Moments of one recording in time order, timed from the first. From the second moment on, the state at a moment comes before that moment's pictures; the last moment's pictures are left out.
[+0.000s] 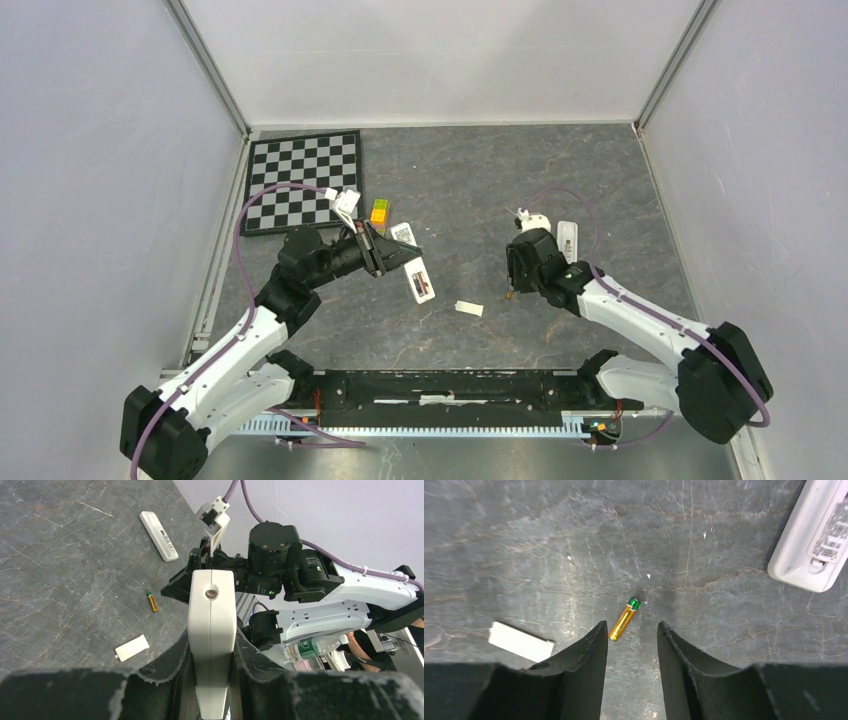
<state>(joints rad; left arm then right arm) -0.53 0.85 0.56 0.26 0.54 -0.81 0.63 1.14 0.62 -0.36 0.27 0.42</state>
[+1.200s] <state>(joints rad) -0.52 0.84 0.57 0.08 0.50 -0.74 0.63 1.55 0.84 -0.34 -0.14 -0.34</state>
